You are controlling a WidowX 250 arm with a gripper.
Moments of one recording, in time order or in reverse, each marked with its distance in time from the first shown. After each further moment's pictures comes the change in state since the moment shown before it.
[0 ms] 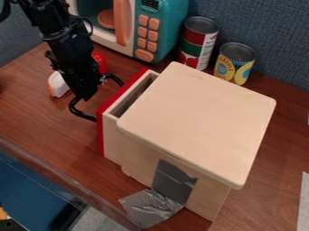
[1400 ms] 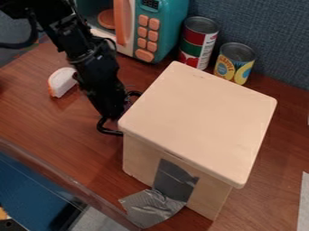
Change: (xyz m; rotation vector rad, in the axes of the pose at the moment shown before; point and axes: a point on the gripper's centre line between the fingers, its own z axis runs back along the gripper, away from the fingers) arm 0.008 -0.045 -0.025 -0.139 -0.051 -0.031
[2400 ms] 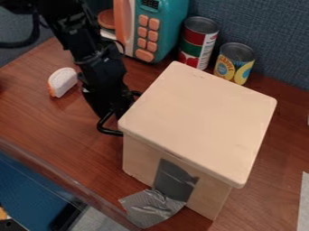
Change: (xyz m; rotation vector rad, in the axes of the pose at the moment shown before) arm -0.006 -0.015 -0.003 0.046 0.018 -0.045
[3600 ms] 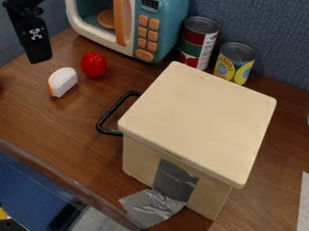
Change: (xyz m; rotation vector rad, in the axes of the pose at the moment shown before) arm -0.023 0.062 0.128 0.096 0.187 -0.337
